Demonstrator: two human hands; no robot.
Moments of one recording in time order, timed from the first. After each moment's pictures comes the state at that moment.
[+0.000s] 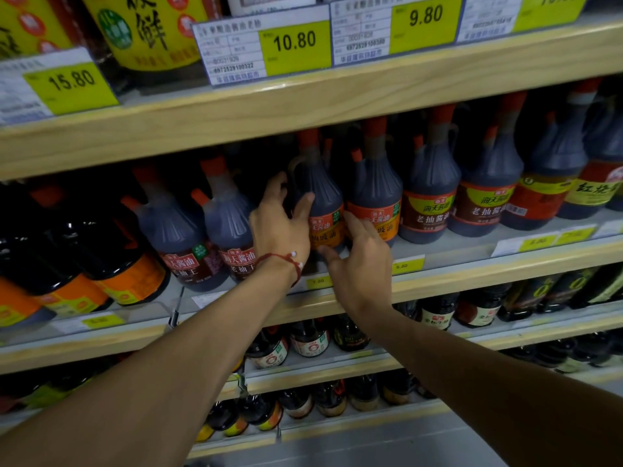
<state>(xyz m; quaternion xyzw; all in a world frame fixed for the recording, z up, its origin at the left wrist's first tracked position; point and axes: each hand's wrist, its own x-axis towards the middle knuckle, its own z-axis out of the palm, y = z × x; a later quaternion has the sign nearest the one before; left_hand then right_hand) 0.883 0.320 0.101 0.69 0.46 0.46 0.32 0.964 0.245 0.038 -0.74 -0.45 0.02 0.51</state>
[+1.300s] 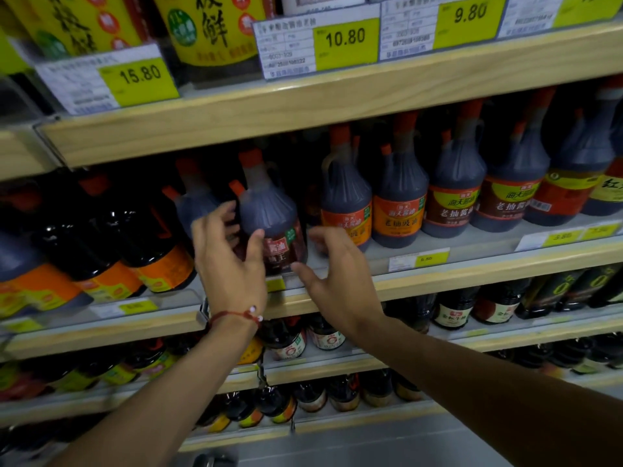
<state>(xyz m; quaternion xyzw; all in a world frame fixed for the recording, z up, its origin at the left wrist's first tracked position) 0.772 0.299 0.089 0.68 0.46 0.54 0.17 0.903 0.238 0.045 -0.66 -0.55 0.11 0.50</state>
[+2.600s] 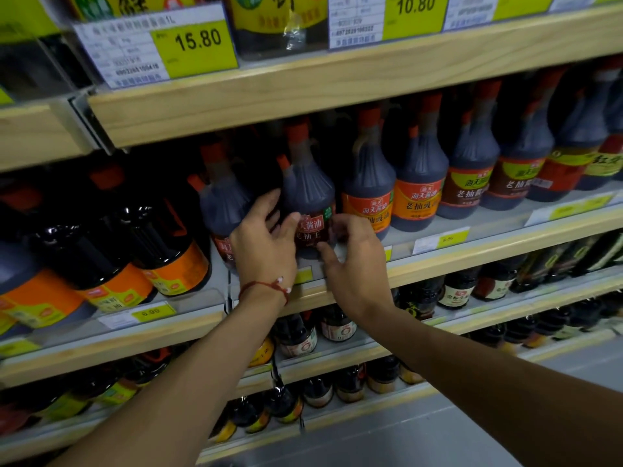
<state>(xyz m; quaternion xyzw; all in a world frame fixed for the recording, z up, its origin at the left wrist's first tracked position) 0.766 0.334 0.085 0.68 0.41 0.48 0.35 0.864 0.260 0.039 -0.73 -0.44 0.07 0.52</state>
